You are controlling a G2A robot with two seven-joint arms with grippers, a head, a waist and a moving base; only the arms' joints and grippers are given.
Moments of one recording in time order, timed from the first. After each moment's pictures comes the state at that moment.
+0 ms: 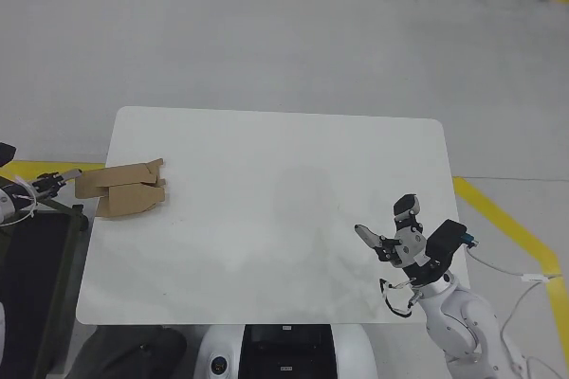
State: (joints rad) left arm 0.70 -0.67 -1.34 -0.31 0.29 -0.73 -0.82; right arm -1.79 -1.12 1.39 -1.97 -1.02 -0.42 -0.23
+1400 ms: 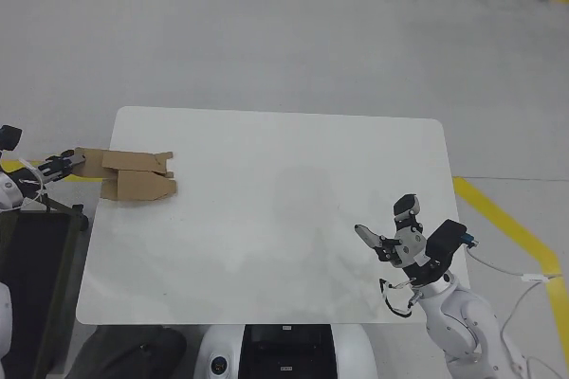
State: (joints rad) left arm 0.61 -0.72 -1.35 -0.28 0.06 -0.84 -0.98; right arm -1.79 -1.12 1.39 -1.97 -1.02 -0.42 -0.23
